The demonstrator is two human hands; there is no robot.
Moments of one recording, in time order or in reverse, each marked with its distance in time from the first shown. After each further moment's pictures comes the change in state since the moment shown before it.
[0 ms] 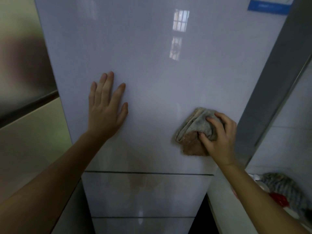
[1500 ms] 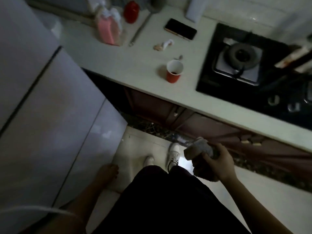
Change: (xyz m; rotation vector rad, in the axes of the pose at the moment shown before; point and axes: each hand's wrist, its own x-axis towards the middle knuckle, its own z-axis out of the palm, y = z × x) left_hand -0.435 0.163 0.048 -0.585 -2.326 -0.308; right_hand -0.450 -0.307 -0.246 -0.521 -0.175 2.087
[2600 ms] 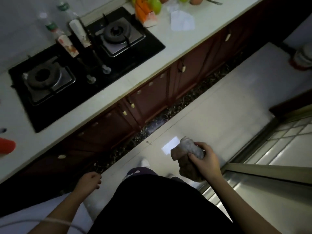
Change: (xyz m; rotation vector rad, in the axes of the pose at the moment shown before) left_hand -0.086 0.158 0.284 0.946 -0.213 0.389; right_hand -0.243 0.305 -0.098 0.662 0.593 0.584
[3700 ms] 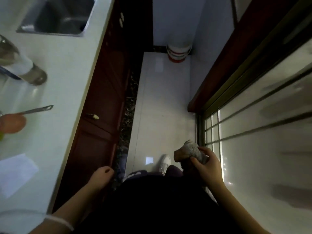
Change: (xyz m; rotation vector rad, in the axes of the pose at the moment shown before) left_hand 0.103 0.781 0.322 0.784 -0.342 0.563; right_hand 0.324 0.066 -0.399 0.335 0.673 0.397
